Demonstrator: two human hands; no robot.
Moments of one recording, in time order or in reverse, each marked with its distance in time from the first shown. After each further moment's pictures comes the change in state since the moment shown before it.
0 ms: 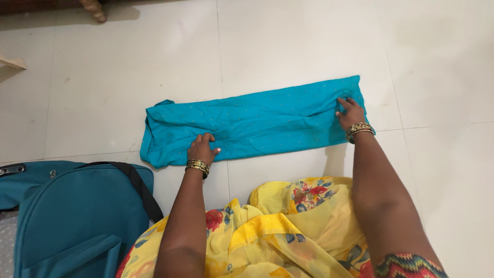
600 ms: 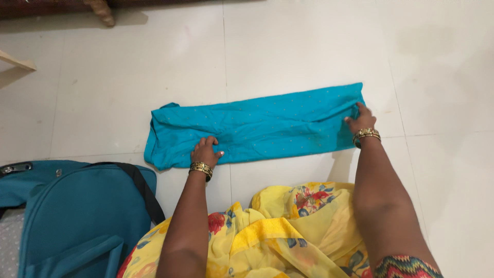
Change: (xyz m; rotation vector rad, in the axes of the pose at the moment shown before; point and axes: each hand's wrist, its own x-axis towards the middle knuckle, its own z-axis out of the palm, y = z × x) left_hand 0.005 -0.003 0.005 -0.023 -0.007 -0.024; right_hand 0.001 0.007 -0.013 0.009 0.053 0.328
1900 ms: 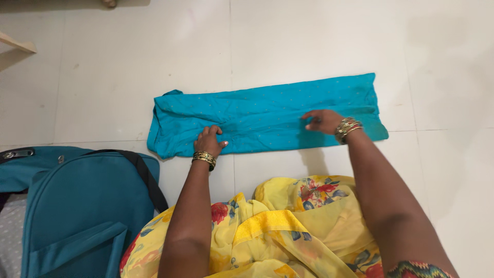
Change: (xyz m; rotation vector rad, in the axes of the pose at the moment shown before) left_hand 0.000 -0.001 0.002 -0.010 -0.013 -0.026; right_hand -0.068 -0.143 -0.011 -0.013 -0.816 -0.429
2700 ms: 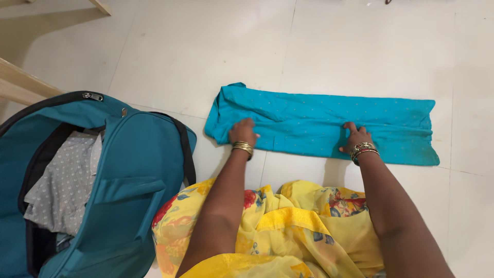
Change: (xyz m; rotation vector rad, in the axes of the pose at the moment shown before) left_hand 0.000 -0.015 0.022 -0.025 0.231 -0.064; right_hand 0.019 -0.021 0.047 -0.427 0.179 0.393
